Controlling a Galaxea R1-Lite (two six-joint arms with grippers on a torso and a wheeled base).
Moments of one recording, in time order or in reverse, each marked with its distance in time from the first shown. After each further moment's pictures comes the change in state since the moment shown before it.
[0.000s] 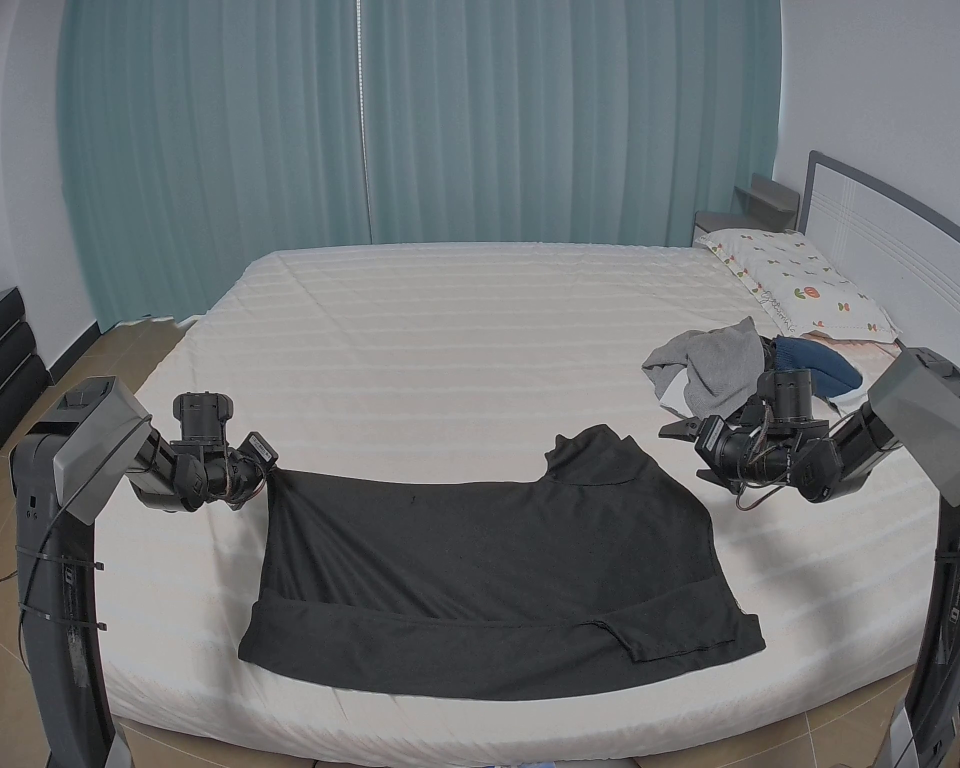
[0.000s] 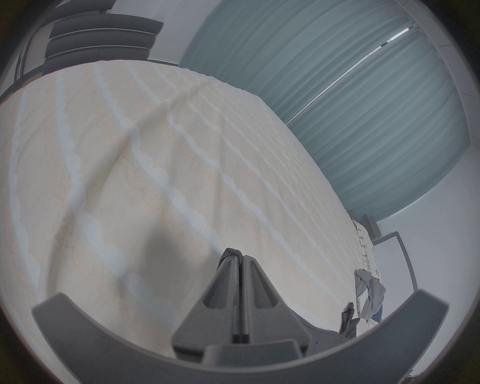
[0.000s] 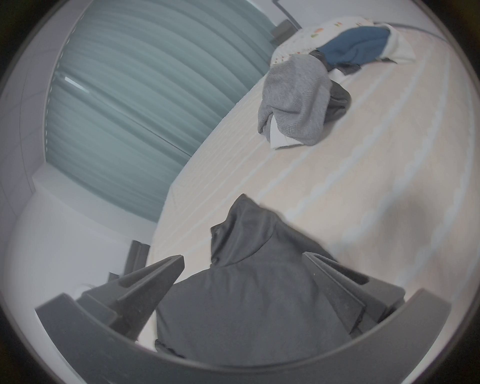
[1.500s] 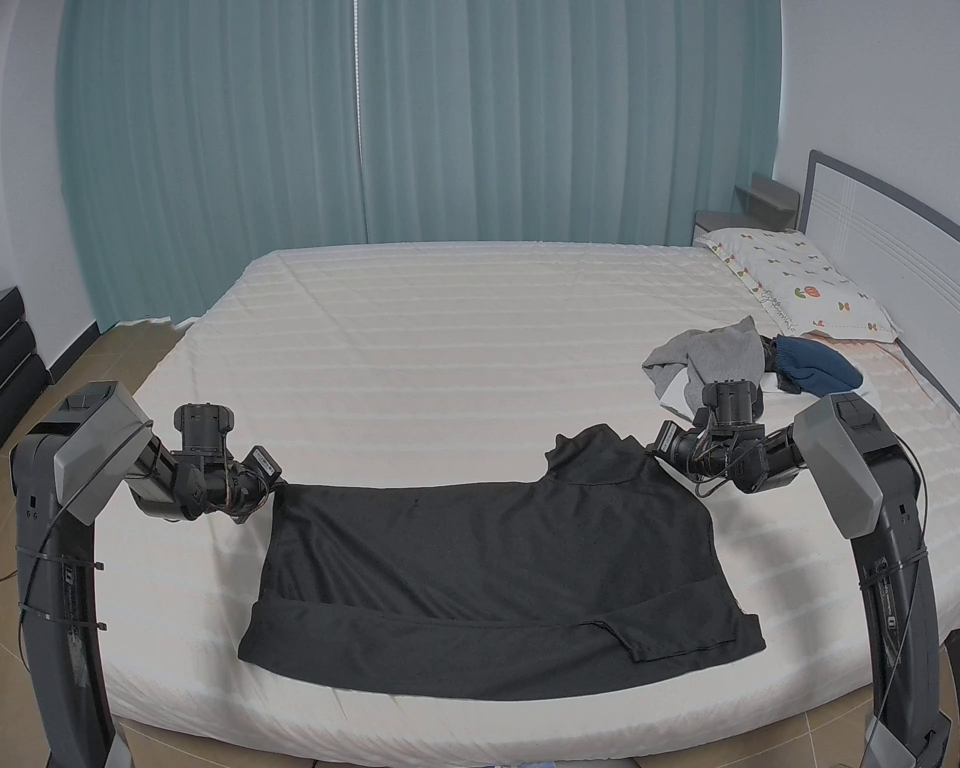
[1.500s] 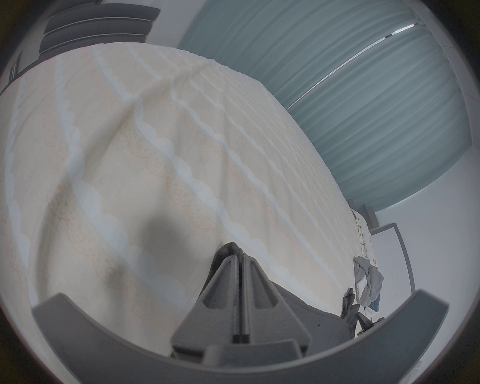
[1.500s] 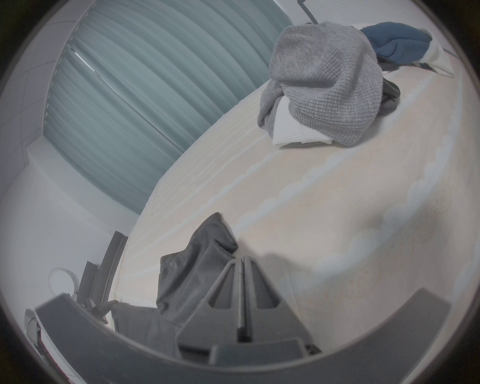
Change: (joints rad) left arm 0.001 0.000 0.044 0.006 -0.074 0.011; right arm 0.004 0.388 -0.569 0.170 -0.032 -0.070
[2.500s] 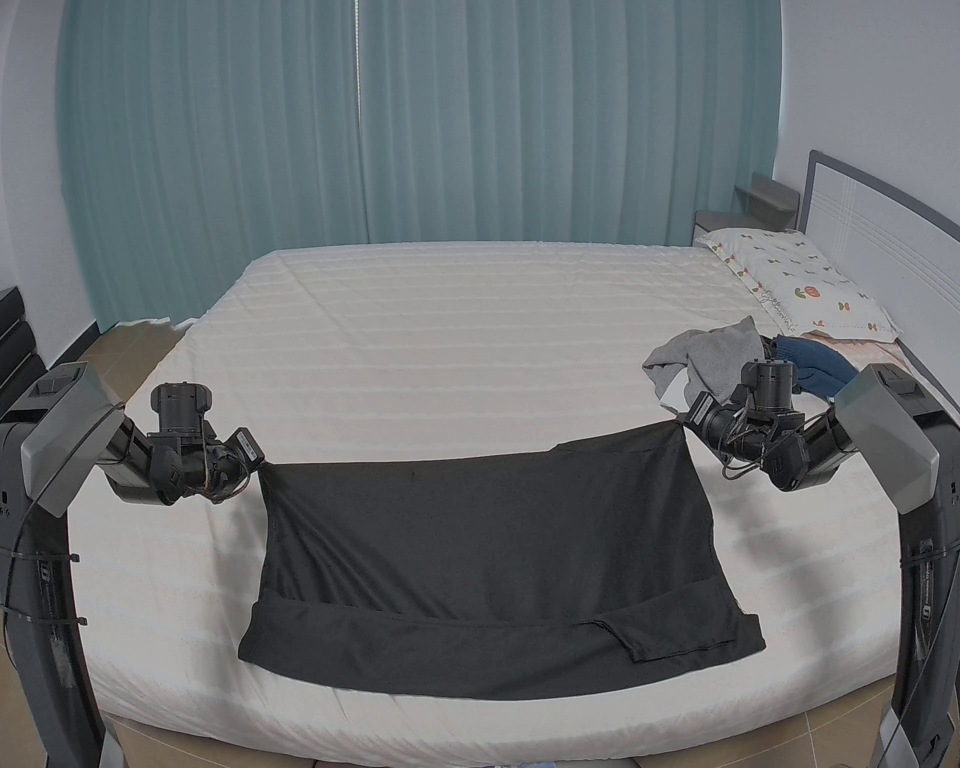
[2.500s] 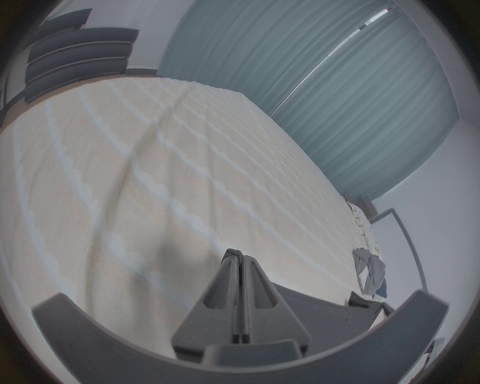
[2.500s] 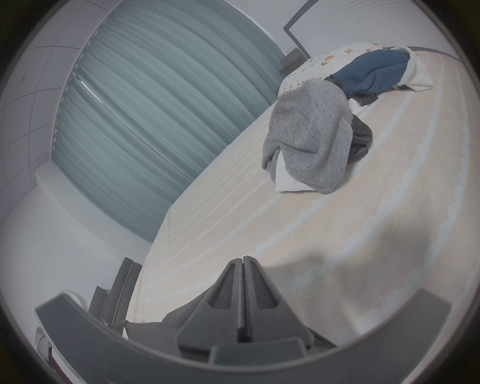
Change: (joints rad) left arm 0.030 -0.112 0.062 0.008 0.001 0.177; right arm -0.039 -0.231 0.346 -0.273 -0.066 0.100
